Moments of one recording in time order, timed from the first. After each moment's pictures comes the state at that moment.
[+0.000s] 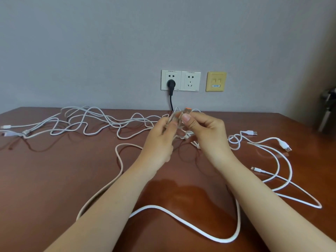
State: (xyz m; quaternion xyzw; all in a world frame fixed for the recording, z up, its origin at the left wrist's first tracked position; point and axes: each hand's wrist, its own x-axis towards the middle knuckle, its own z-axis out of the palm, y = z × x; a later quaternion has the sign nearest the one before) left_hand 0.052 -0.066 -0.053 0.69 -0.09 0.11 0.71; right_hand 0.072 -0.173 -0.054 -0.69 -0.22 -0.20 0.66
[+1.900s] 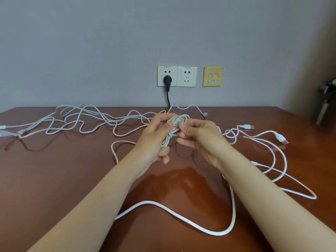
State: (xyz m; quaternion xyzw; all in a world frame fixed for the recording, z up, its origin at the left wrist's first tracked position) left_hand 0.055 -0.057 -0.063 0.68 -0.09 0.02 0.73; right_hand 0.077 -0.183 -0.058 -0.64 -0.10 0.04 0.76
